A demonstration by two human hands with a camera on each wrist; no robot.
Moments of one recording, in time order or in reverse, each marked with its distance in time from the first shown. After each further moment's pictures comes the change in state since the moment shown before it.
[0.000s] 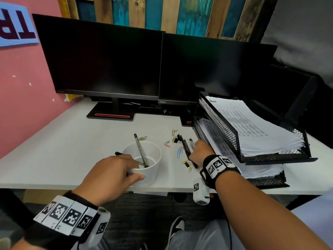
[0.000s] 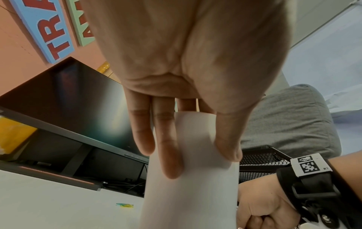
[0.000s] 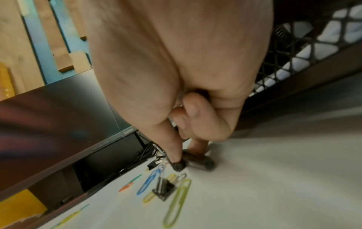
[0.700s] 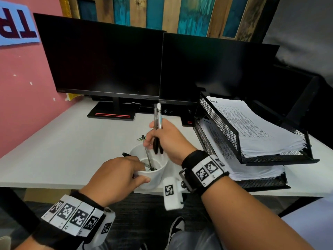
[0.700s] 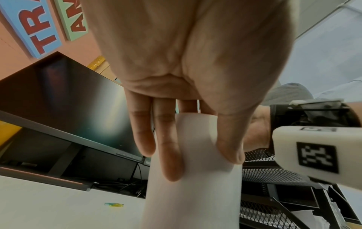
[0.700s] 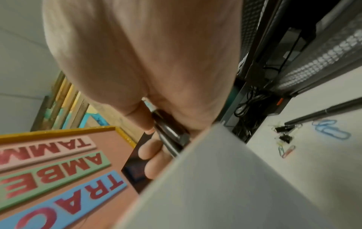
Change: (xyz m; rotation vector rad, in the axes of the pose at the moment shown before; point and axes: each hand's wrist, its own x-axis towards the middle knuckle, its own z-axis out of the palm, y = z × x) left_hand 0.004 0.016 0.004 0.048 -0.084 0.036; right_hand -0.092 -0.105 -0.016 0.977 -0.305 -0.460
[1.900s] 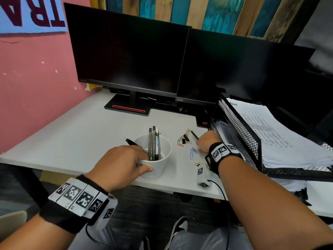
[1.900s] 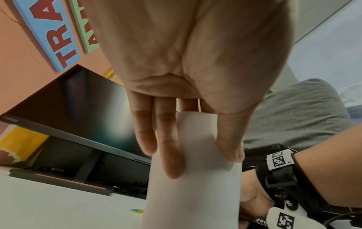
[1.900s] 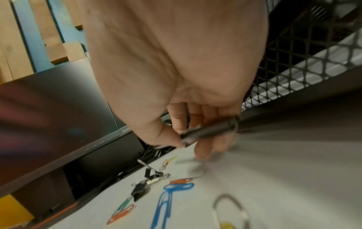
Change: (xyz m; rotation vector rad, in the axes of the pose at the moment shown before) left_hand 0.001 -0.024 -0.010 -0.004 0.058 -0.056; right_hand 0.096 0.083 -0.112 -1.034 0.283 0.396
